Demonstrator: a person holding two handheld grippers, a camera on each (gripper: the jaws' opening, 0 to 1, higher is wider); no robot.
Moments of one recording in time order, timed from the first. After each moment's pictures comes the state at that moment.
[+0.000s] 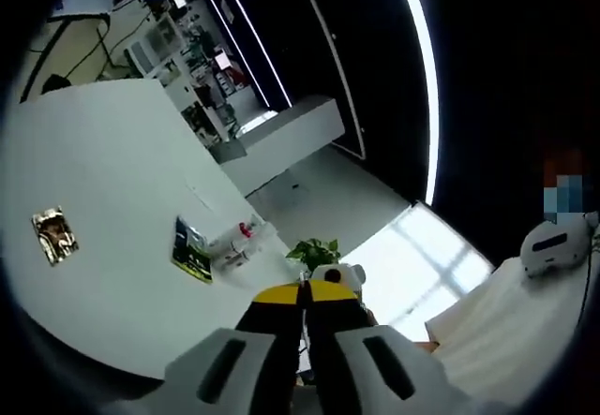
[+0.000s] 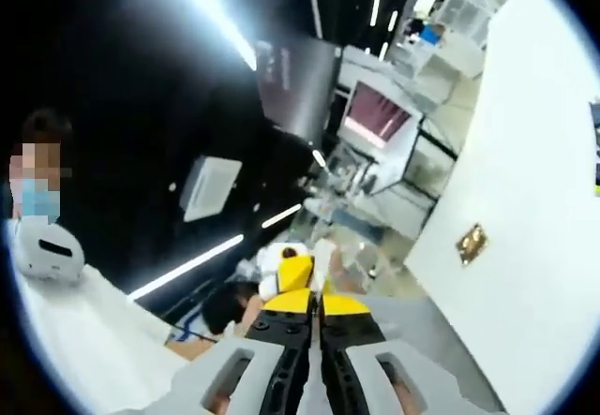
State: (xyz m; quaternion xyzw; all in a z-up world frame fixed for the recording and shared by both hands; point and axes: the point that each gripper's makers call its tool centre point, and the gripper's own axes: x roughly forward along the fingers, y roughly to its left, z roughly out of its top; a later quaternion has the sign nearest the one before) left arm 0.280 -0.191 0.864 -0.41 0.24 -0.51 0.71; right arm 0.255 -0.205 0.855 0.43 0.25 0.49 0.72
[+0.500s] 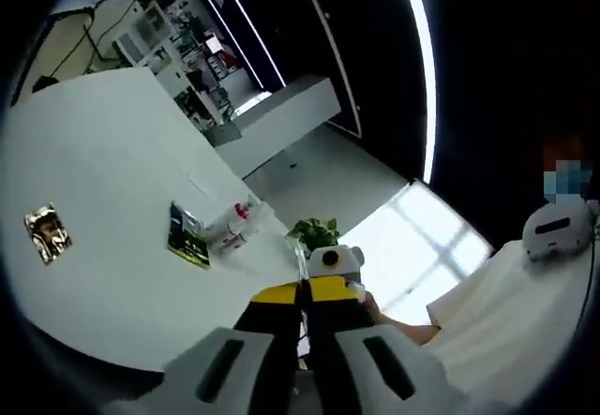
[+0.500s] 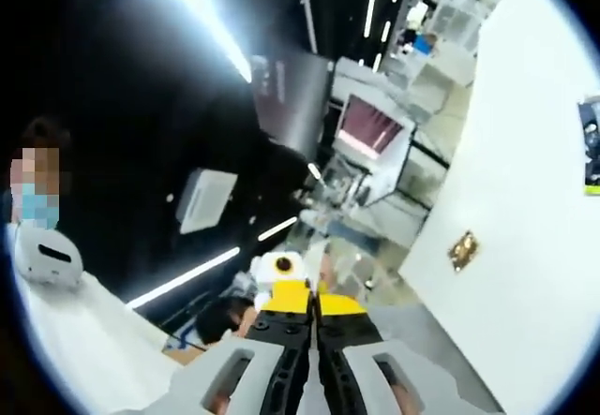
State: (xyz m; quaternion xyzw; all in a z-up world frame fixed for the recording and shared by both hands) left arm 0.267 -0.201 0.857 -0.38 0.27 -0.54 0.70; right arm 0.259 -0.214 0.854 0.44 0.24 0.47 0.73
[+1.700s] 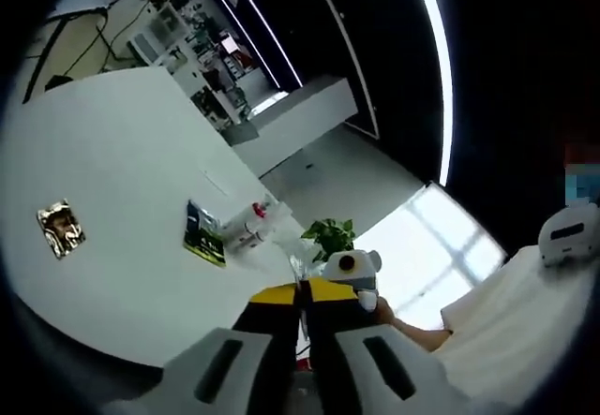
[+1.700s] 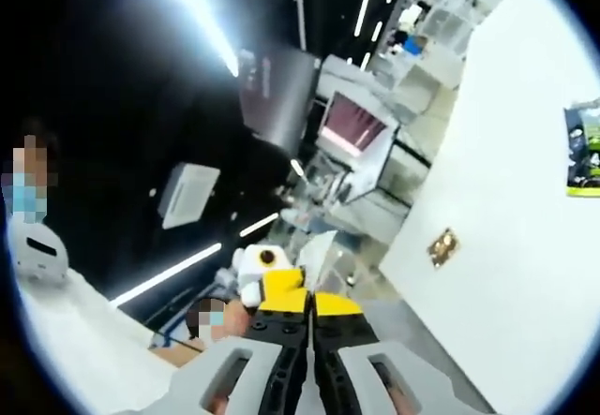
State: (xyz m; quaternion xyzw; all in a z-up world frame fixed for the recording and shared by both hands) left arm 0.276 -0.201 0.846 -0.38 0.29 -0.51 0.72; right arm 0.260 -0.222 0.839 0.43 0.26 0.44 0.75
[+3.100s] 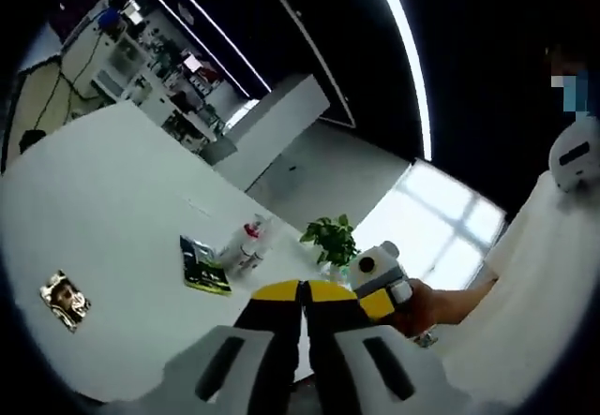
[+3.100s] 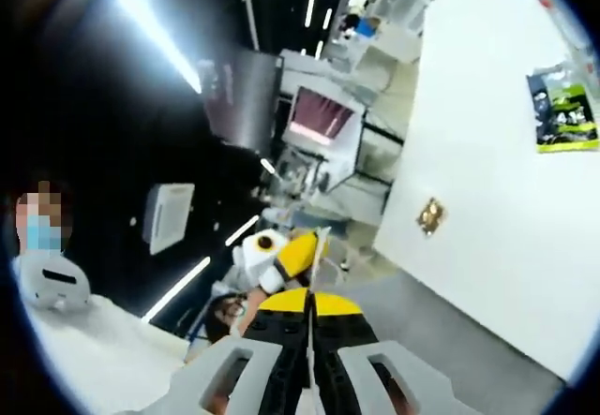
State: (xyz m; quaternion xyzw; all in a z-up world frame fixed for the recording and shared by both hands) left arm 0.296 -0.205 0.860 -0.27 0.21 -0.56 0.76; right arm 0.244 -0.227 0.856 0.47 0.34 0.38 0.72
